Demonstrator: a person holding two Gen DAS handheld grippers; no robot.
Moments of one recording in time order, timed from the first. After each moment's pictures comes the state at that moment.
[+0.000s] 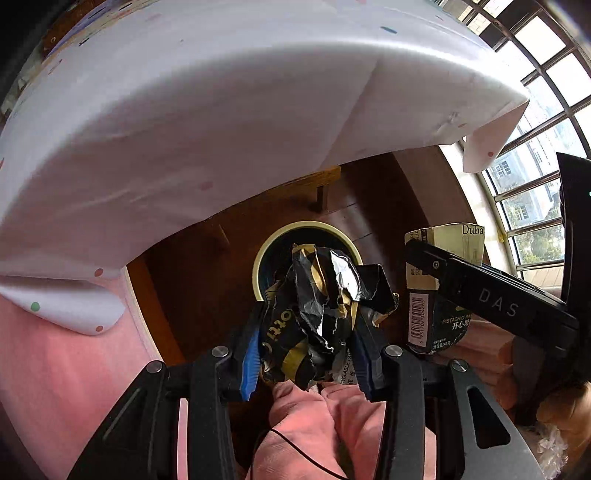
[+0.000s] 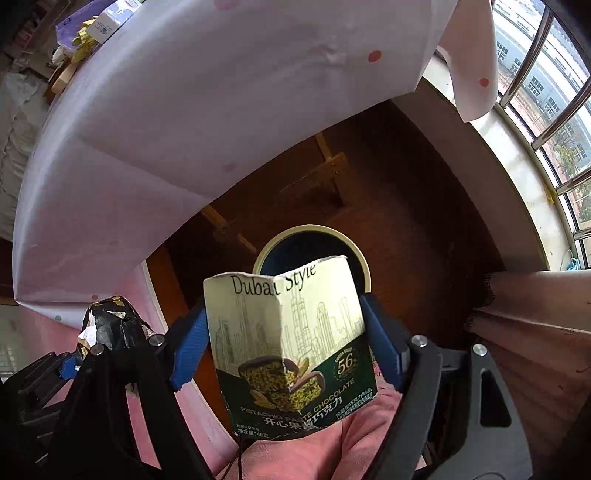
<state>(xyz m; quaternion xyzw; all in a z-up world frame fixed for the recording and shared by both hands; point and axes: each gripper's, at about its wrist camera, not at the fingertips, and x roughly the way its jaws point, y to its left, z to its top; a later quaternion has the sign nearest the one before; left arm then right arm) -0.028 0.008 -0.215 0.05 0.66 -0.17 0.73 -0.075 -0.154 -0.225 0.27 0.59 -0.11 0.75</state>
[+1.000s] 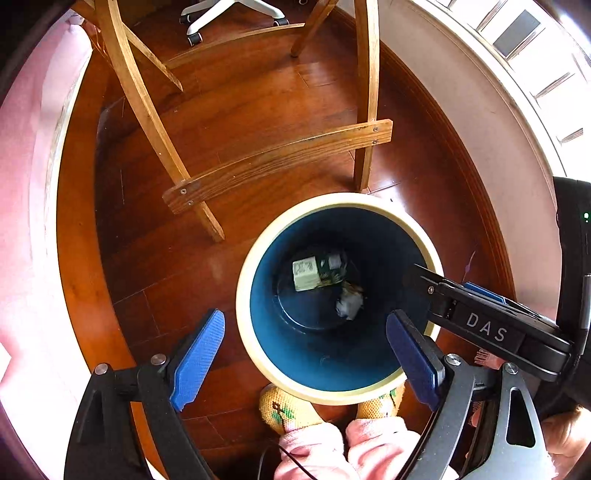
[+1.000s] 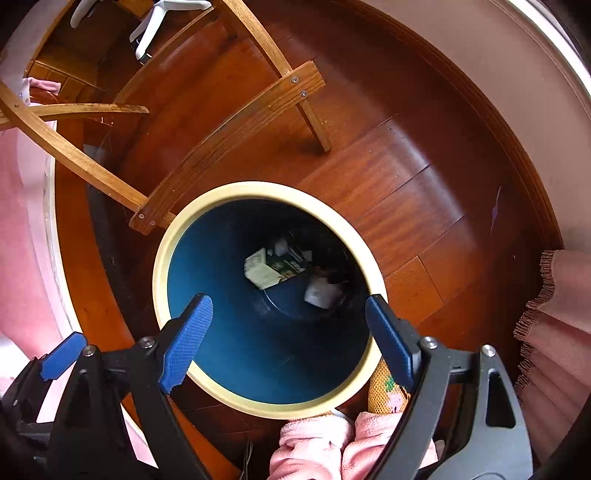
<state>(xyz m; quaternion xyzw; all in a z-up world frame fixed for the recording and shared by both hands) 0.003 -0.016 -0.442 0.08 0.67 -0.13 0.73 -0.044 -0.177 -0.489 0.30 0.63 -0.11 0.71</state>
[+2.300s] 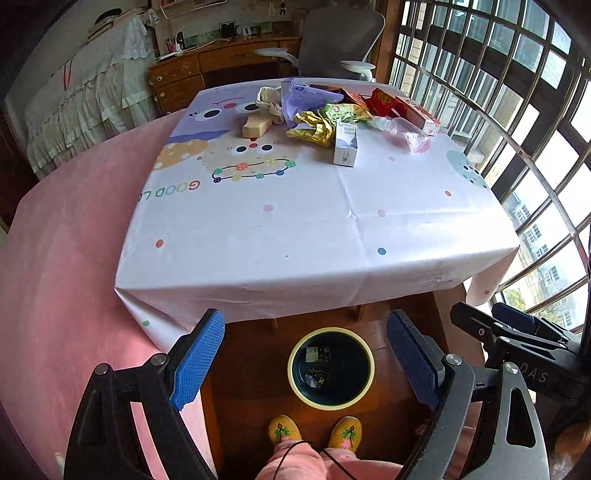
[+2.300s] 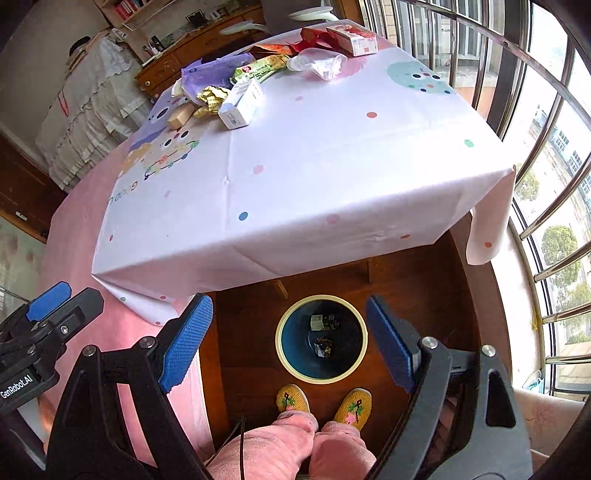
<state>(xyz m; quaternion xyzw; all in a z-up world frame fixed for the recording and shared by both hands) -0.054 0.028 0.026 0.01 0.50 -0.02 0.87 -0.049 -0.180 -0.031 0.16 0.50 0.03 0.85</state>
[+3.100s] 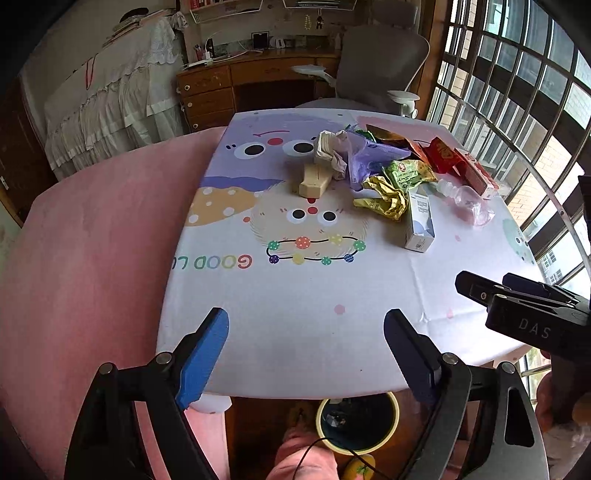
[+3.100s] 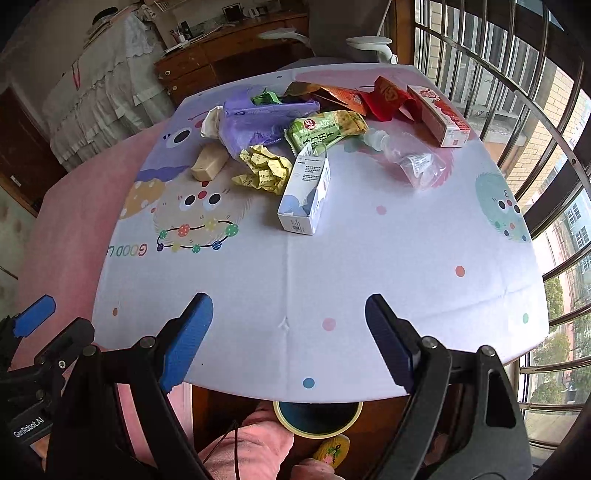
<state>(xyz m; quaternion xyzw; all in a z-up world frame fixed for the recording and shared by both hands) 0.088 0.108 0.047 -0.01 0.48 0.01 0.88 0.134 -0.109 0.006 0.09 0.50 0.05 0.86</state>
